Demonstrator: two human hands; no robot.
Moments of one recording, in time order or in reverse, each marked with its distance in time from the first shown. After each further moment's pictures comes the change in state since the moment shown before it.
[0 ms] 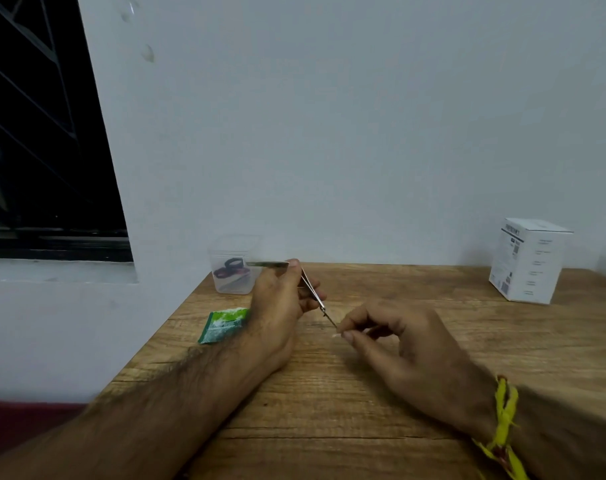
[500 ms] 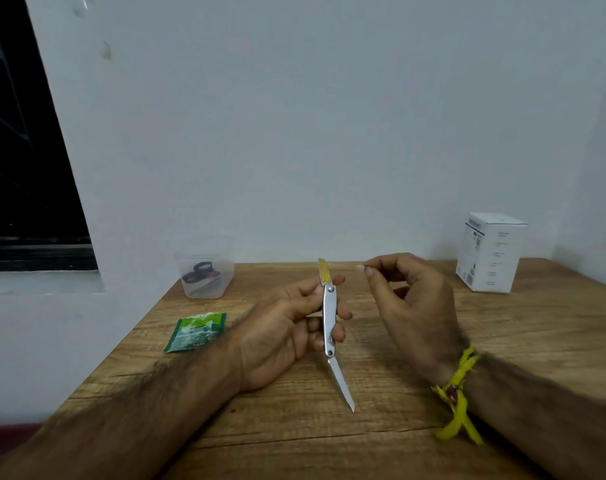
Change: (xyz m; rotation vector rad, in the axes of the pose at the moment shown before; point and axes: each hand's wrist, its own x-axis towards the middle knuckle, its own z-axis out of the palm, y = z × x) left_hand -0.021 0.000 0.006 -0.021 -0.712 -0.267; right_hand 0.014 0.033 -0.014 0.042 0.586 0.199
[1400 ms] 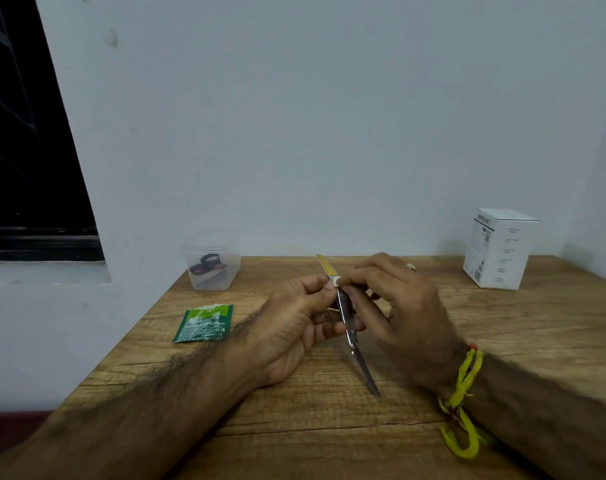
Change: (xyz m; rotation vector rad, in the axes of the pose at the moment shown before) left_hand -0.001 -0.005 0.007 -0.004 0.093 0.083; right_hand -0.003 0.000 0.007 -0.213 -0.231 -0.542
